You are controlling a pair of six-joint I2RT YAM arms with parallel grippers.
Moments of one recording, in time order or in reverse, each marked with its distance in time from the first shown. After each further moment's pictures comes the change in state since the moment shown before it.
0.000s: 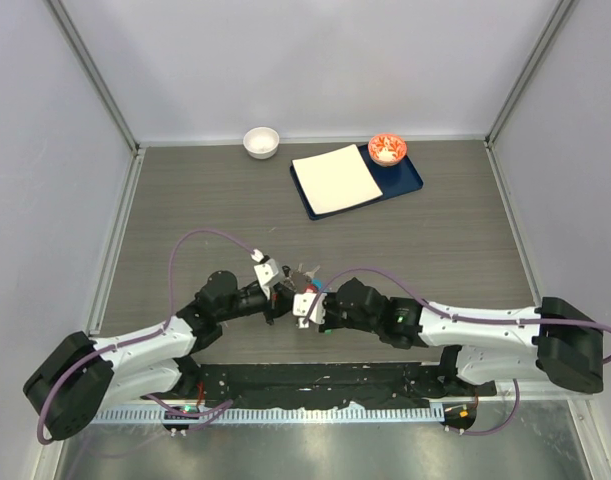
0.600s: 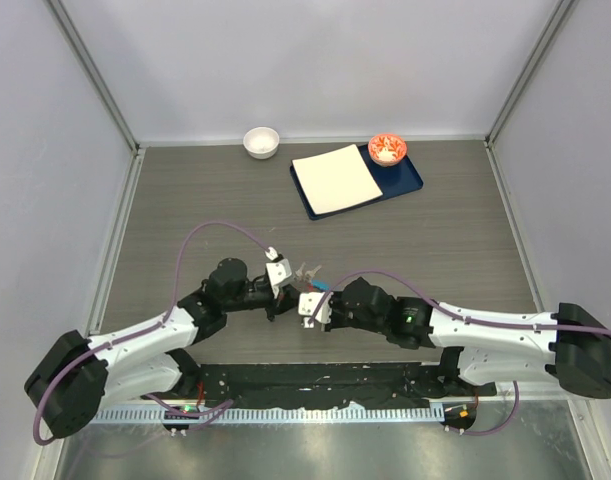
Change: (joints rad) left arm 0.000 0.034 0.150 -0.269 0.061 0.206; right arm 0.000 -0.068 0.014 -0.111 0.047 -0.019
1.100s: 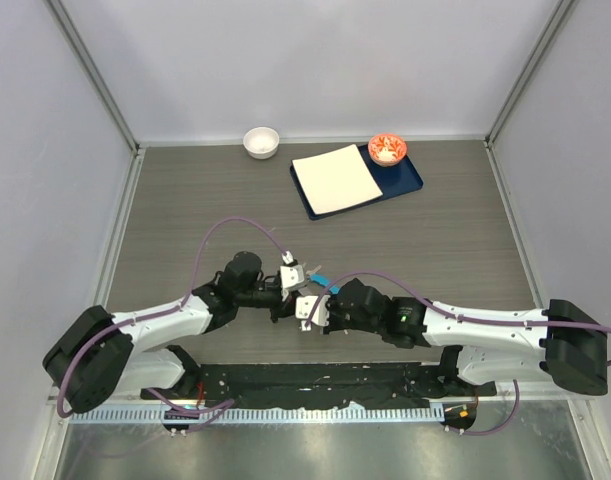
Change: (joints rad) left arm 0.000 0.158 0.049 -0.037 0.115 0.105; right arm -0.001 0.044 0.001 -0.002 -0.028 -0.012
